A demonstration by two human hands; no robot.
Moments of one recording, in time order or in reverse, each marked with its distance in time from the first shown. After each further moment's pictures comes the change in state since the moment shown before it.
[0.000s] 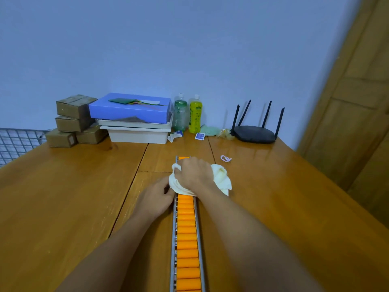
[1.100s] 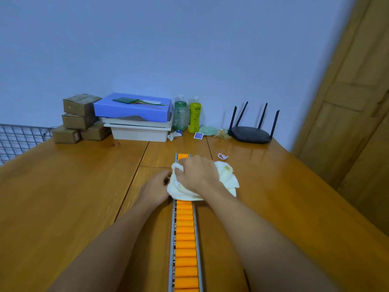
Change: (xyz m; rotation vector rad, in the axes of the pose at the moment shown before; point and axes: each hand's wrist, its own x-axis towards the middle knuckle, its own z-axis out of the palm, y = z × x) left_hand -0.007 0.008 -0.008 -0.093 -0.041 -0.037; right_hand -0.050 -0.005 -0.045 0.015 0.040 -0.082
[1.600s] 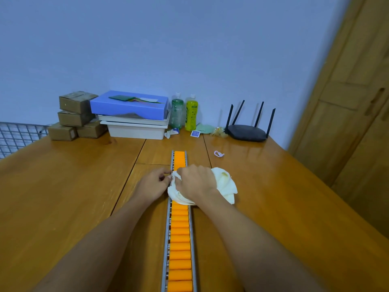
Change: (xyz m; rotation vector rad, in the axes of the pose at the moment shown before) left_hand 0.004 -0.004 0.002 0.056 0.031 -0.052; right_hand -0.029 0.004 0.012 -0.147 -0.039 -0.062
